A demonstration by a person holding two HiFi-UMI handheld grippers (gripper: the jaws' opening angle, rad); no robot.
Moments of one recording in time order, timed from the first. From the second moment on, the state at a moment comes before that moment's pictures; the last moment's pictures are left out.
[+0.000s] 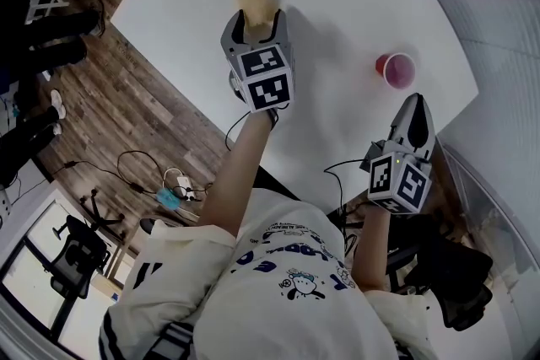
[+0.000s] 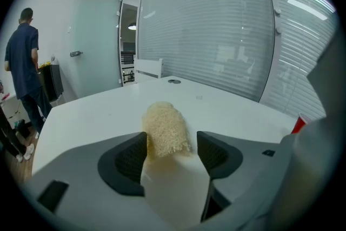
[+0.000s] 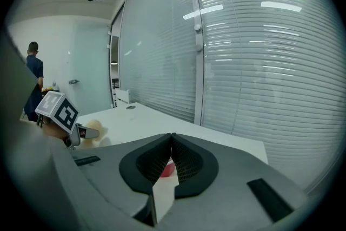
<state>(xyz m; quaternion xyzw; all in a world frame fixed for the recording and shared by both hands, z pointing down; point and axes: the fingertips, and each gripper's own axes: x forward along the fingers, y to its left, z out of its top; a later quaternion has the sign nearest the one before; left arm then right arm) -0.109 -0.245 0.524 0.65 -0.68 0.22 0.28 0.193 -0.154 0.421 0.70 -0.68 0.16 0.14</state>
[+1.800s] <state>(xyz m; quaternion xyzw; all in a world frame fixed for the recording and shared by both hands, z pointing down) -0.075 -0.228 0.490 0.73 -0.60 0.22 0.26 0.205 -0.136 0.405 0.72 -0.67 0.13 0.10</state>
